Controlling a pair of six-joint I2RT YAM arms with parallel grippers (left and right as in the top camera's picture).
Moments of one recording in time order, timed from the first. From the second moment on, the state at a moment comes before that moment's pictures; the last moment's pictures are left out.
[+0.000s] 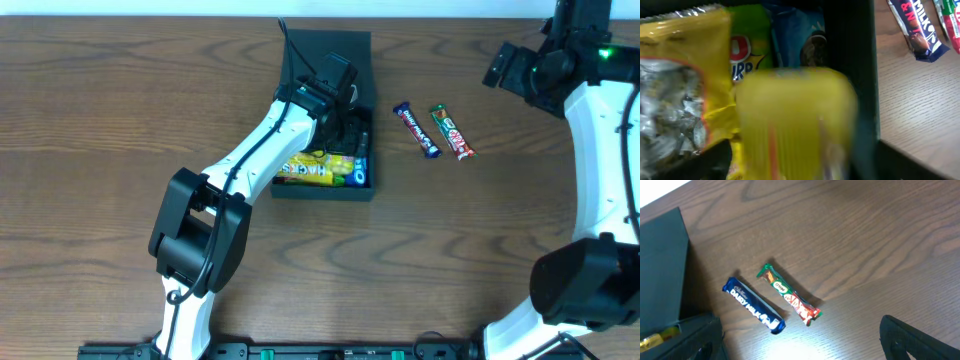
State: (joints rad) left arm -0.55 2.10 1.71 -0.84 0.25 -0.37; right arm -0.12 1.82 1.82 -1.06 0.01 0.33
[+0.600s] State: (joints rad) left arm -0.33 1.78 1.76 -0.88 0.14 -0.38; right arm -0.10 1.82 1.82 -1.09 -0.16 0.22
